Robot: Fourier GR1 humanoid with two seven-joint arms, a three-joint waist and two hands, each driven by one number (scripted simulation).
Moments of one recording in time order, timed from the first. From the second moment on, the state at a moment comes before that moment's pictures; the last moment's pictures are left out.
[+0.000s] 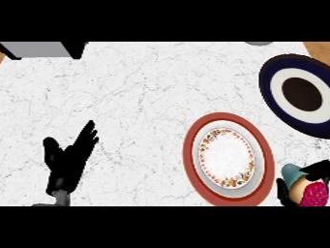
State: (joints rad) left arm 0.03 0.13 -0.10 -1.44 0.14 0.08 0.22; right arm 0.35 -0.18 0.00 -2.02 0.33 -0.29 -0.23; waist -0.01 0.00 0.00
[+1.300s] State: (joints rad) left arm -0.01 0.10 -0.11 -1.43 0.11 0.05 0.23; right arm -0.60 -0.58 -0.53 -0.53 0.08 -0.27 -0.72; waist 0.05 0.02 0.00
